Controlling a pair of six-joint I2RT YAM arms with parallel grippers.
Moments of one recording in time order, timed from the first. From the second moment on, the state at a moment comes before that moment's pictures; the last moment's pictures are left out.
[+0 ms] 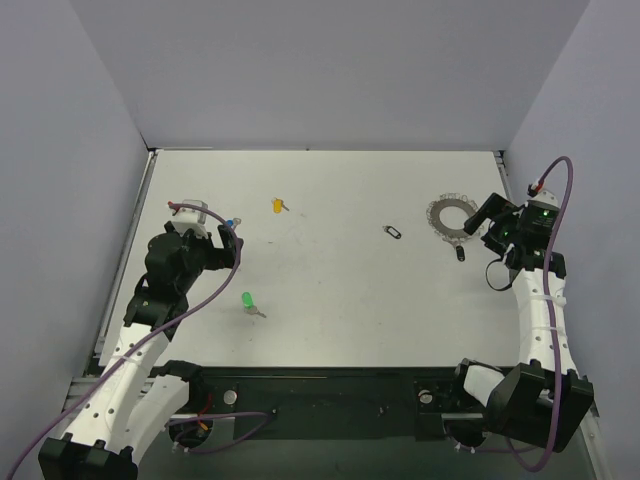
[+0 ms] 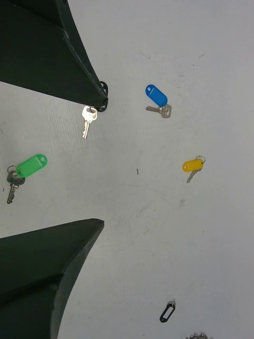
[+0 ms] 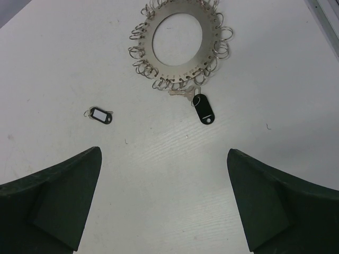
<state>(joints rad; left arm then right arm) -0.21 0.76 0.65 -0.16 0.06 -0.19 -0.30 1.09 0.88 -0.41 -0.14 0.34</state>
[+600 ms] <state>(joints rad) -0.22 0.76 0.65 -0.16 0.06 -0.19 -0.14 1.09 0.86 -0.44 -0.34 0.06</state>
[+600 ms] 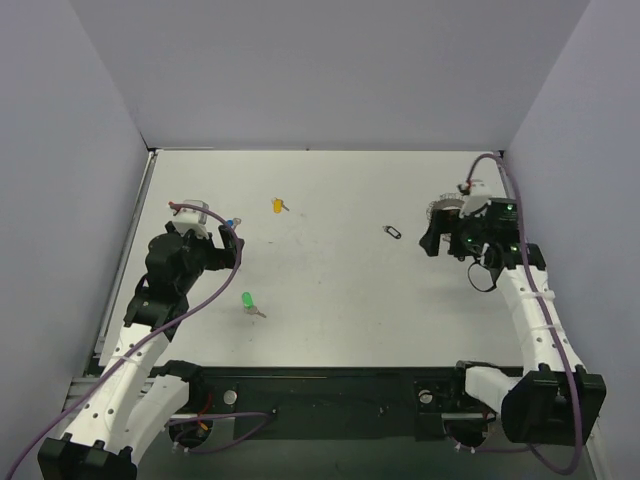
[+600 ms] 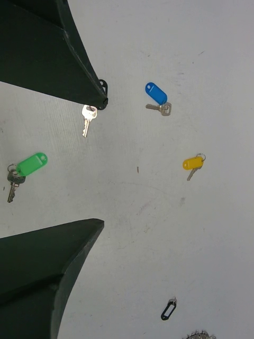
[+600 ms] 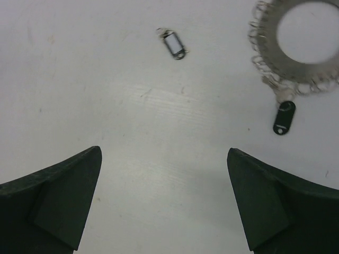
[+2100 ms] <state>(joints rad) -0.22 0.77 0.65 -0.16 0.06 -0.19 0.36 2.26 1.93 -0.97 0.11 -0.61</state>
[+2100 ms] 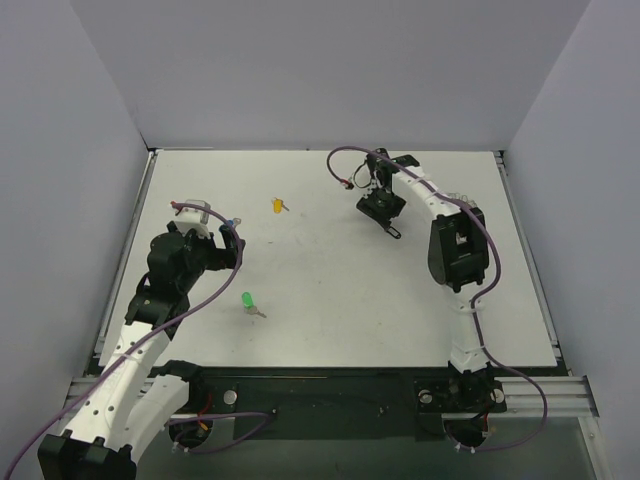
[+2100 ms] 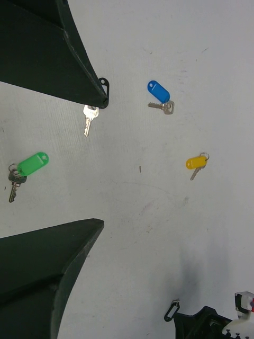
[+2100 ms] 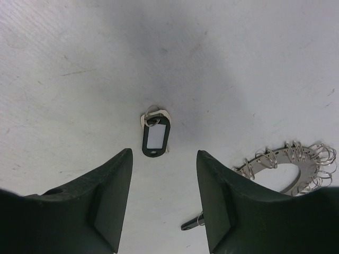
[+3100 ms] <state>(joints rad) -0.22 0.80 0.65 -0.16 0.06 -0.19 0.36 2.38 2.05 -1.03 0.08 -0.69</state>
